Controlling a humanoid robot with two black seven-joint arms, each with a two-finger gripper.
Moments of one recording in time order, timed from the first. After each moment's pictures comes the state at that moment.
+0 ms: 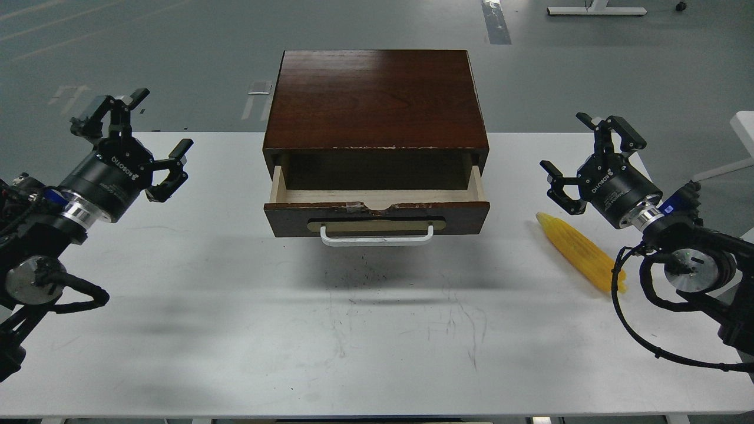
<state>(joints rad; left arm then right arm) -0.37 0.66 -0.97 -1.16 0.21 -0.37 -0.34 0.77 -0.60 0.20 0.89 0.19 0.44 0.49</state>
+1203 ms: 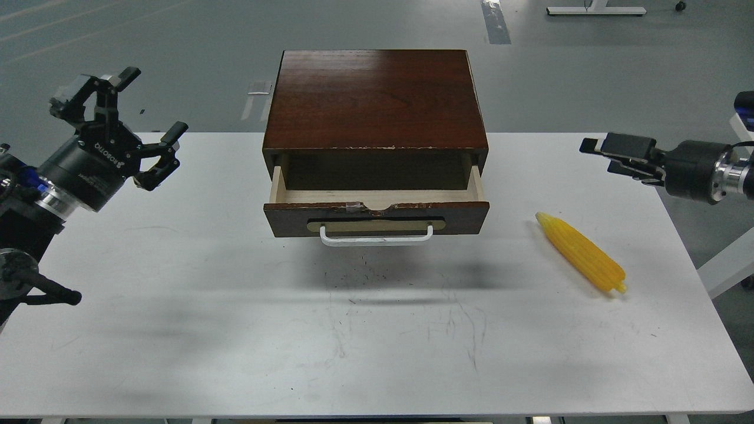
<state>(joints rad) -0.38 0.74 -0.98 -1.23 0.29 -0.49 -0.38 1.03 -0.88 0.10 0.92 -1.10 0.44 0.49</state>
